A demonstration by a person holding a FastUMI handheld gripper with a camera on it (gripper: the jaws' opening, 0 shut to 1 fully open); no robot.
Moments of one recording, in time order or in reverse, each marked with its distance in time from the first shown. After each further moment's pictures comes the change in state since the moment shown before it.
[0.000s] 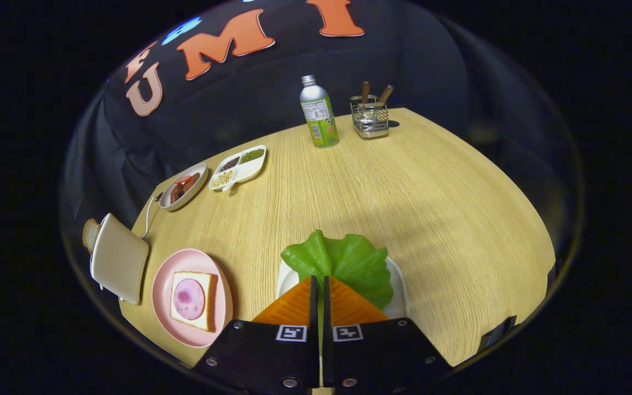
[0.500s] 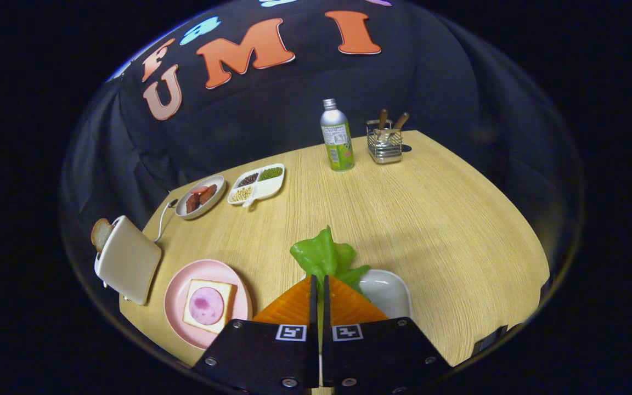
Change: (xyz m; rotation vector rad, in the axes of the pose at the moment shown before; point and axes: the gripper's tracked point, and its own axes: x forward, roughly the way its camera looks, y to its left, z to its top) arm -0.034 0.034 0.042 -0.016 -0.142 0.095
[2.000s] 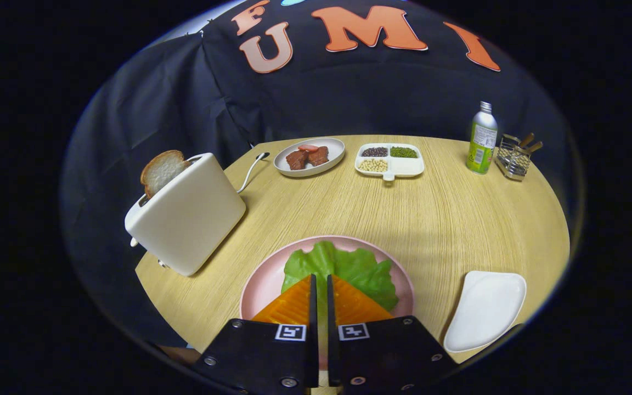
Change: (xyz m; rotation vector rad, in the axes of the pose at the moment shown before) arm 0.020 0.185 -0.067 -0.267 0.124 0.304
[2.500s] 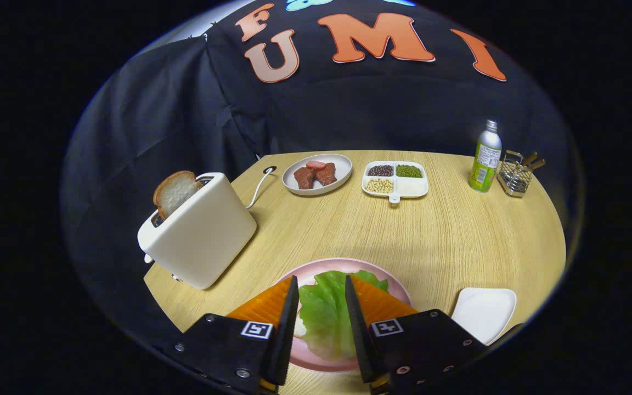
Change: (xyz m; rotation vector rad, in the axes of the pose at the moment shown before) arm -0.017 0.020 0.046 0.010 -0.039 0.032
